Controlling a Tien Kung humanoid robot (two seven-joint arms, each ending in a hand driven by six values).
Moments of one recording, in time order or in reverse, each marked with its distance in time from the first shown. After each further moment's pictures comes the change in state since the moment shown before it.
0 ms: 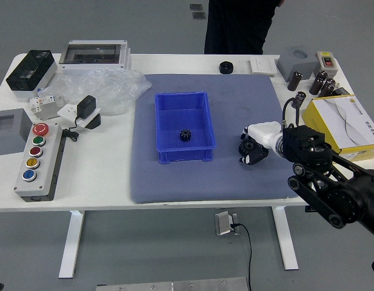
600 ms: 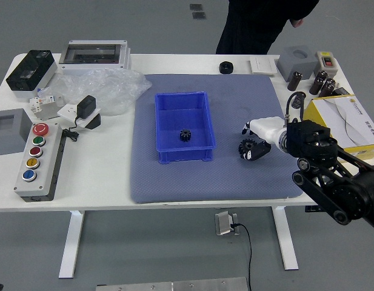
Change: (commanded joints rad) left arm 0.002 0.000 0.000 0.000 -0.005 0.001 0.000; right arm 0.011 -0.021 0.018 0.025 0.018 0.025 0.005
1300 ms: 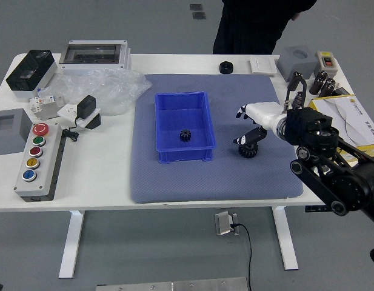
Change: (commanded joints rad) left arm 0.000 0.002 0.001 0.000 -0.003 0.000 0.000; right arm 0.031 0.011 0.041 0.022 0.023 -0.010 0.005
